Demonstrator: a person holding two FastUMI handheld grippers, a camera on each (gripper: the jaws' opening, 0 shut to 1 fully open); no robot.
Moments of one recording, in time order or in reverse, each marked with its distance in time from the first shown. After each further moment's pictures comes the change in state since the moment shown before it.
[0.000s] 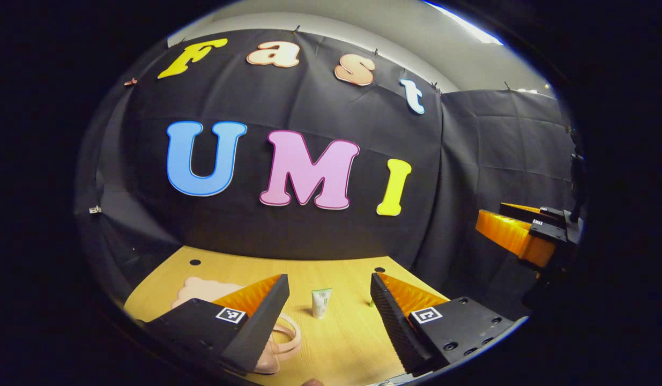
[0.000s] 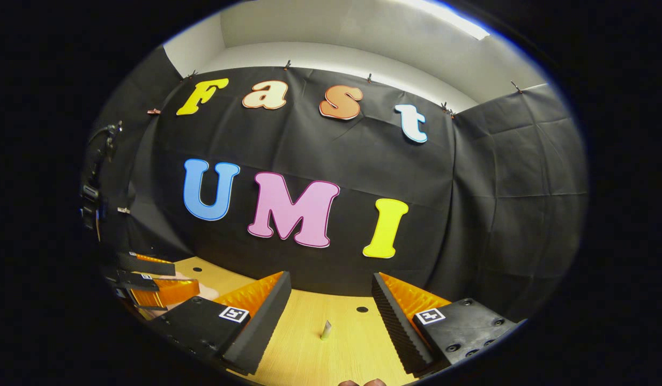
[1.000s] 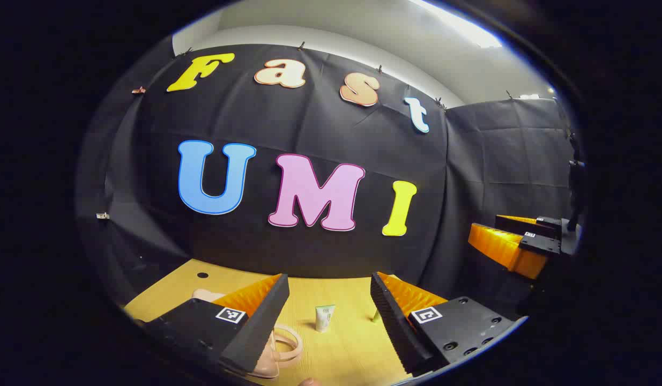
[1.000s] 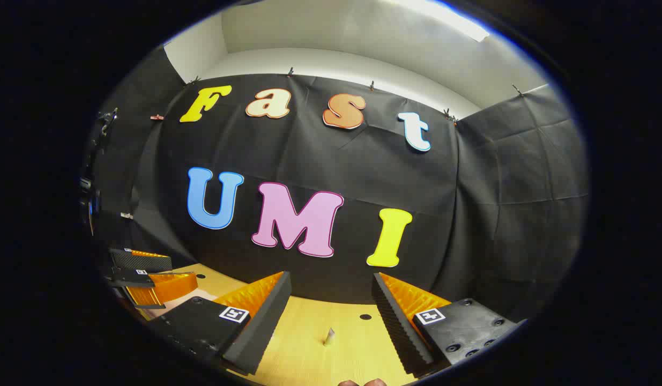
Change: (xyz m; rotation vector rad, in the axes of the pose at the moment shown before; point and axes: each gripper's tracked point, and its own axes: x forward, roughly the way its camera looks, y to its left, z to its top) left arm -0.025 0.002 0.040 -0.010 -0.151 0.084; right arm 0.000 0.002 0.019 0.009 -0.041 0.013
